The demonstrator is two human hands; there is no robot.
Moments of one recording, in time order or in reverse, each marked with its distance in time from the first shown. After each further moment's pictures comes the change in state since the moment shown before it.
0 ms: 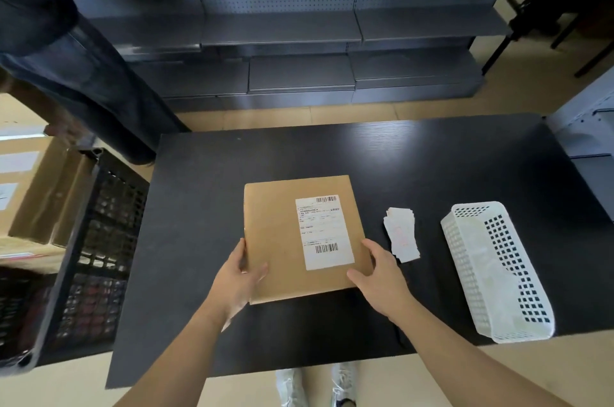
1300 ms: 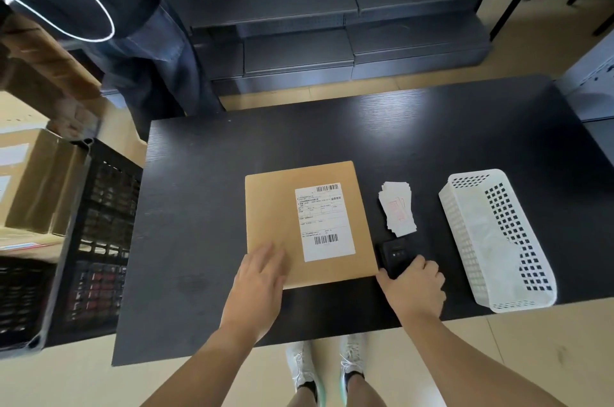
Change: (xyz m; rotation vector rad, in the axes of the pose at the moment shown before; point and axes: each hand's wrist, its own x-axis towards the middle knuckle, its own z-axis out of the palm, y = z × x) left_hand -0.018 -0.052 0.053 0.888 0.104 0.492; right_hand 0.005 0.101 0.008 -0.496 0.384 0.281
